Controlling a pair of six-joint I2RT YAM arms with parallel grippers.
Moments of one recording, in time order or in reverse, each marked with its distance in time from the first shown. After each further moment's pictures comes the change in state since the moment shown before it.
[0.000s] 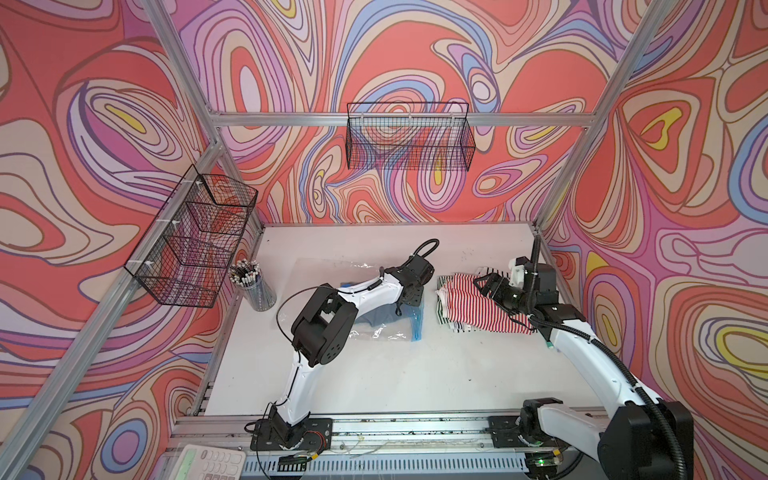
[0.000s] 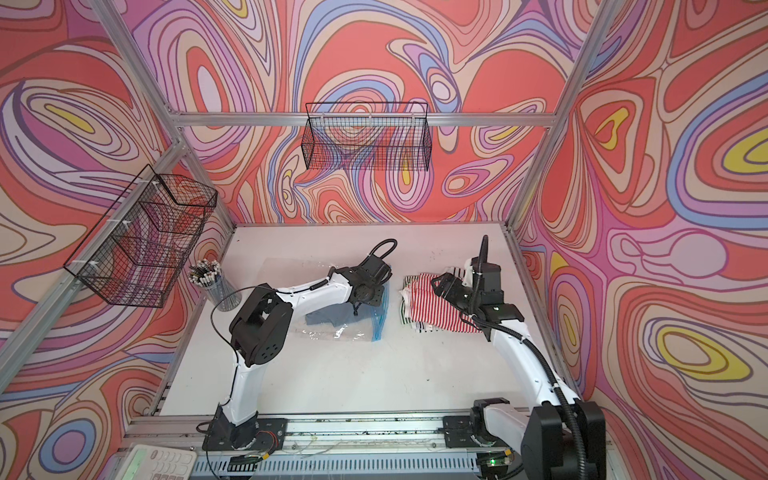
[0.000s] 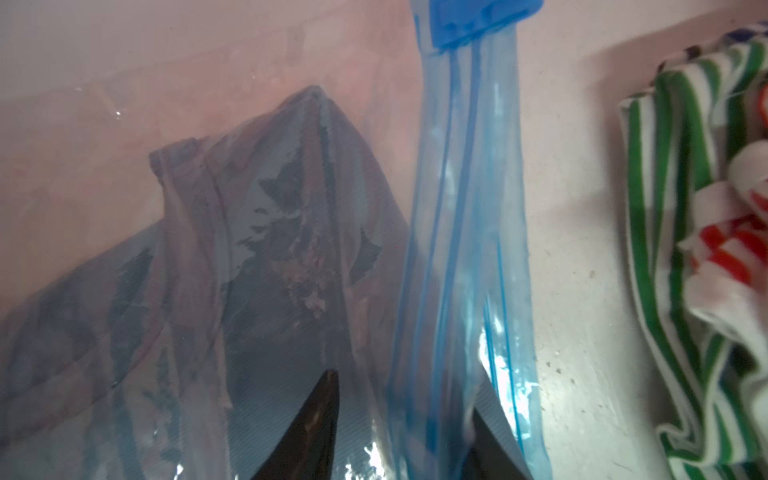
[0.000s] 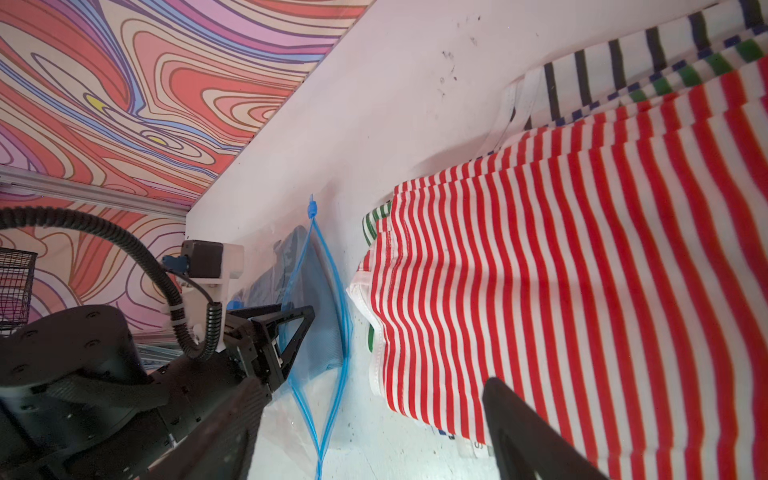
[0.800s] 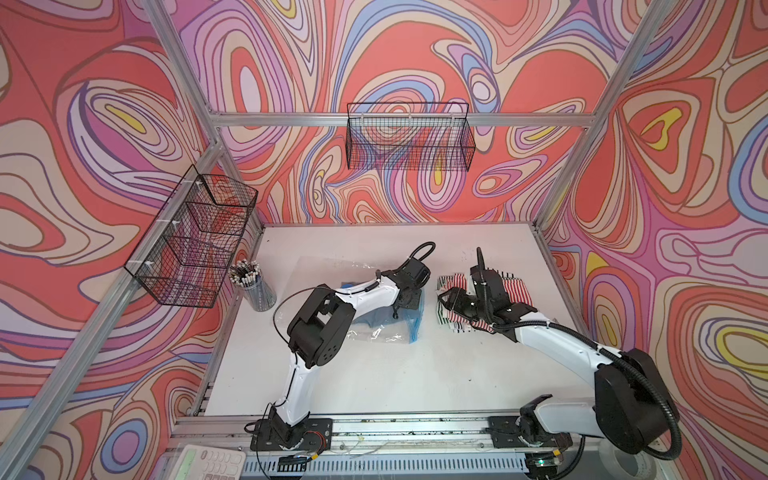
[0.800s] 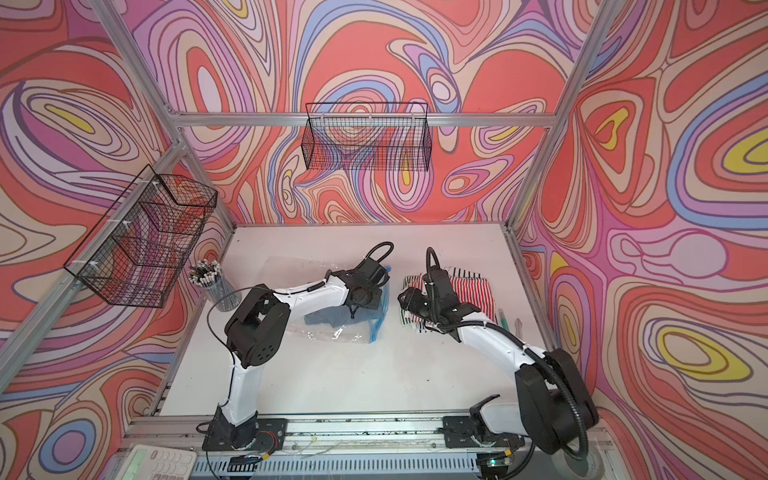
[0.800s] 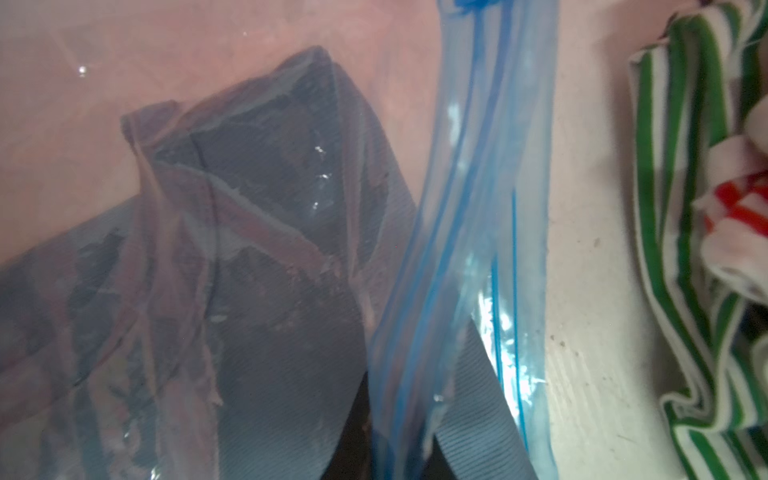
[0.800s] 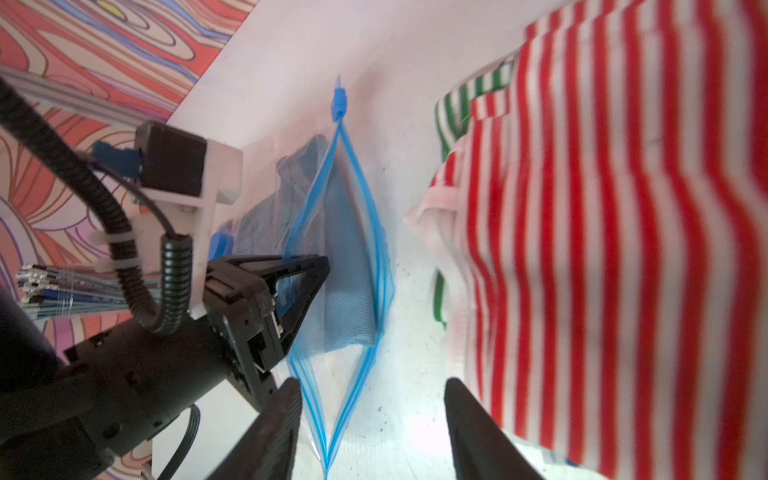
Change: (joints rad) left arm 0.013 -0.045 -0.080 0.039 0.047 -0.001; right arm 0.377 0.220 -0.019 0.185 0.148 0.124
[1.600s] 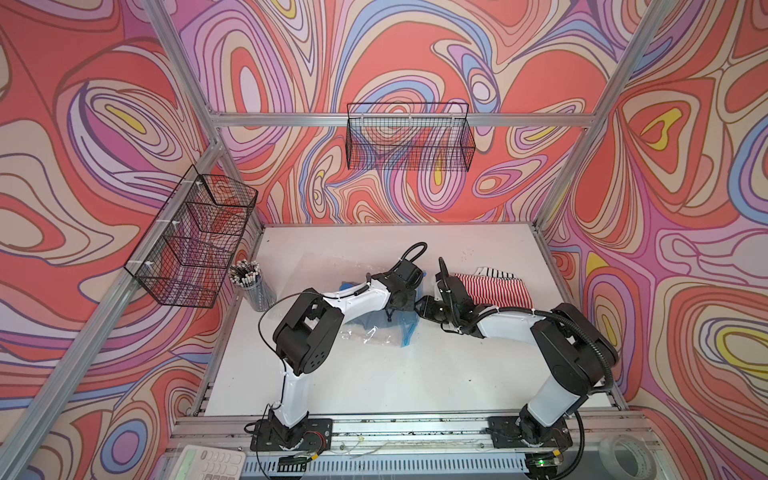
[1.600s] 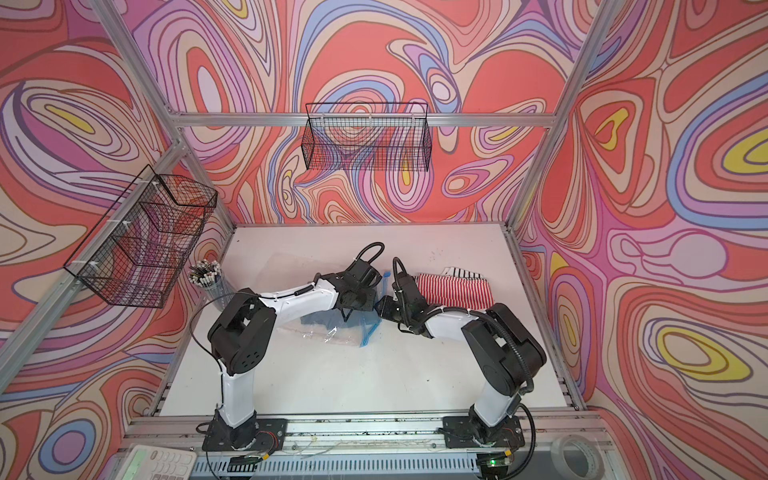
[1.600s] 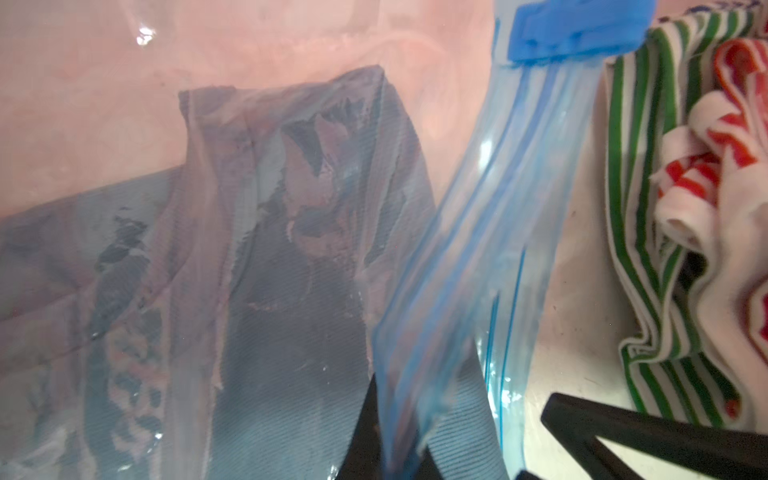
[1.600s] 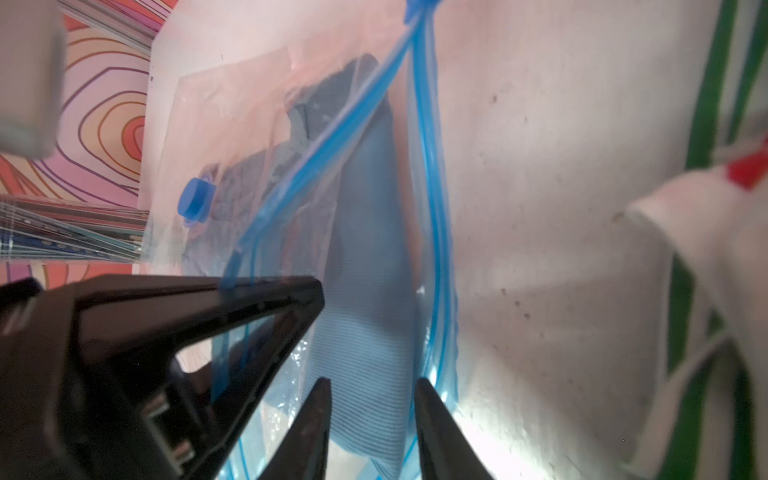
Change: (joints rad) left arm 0.013 -0.093 -0.105 0.045 0.060 -0.064; right arm 0.122 0.347 0.053 0.308 -0.019 -0.006
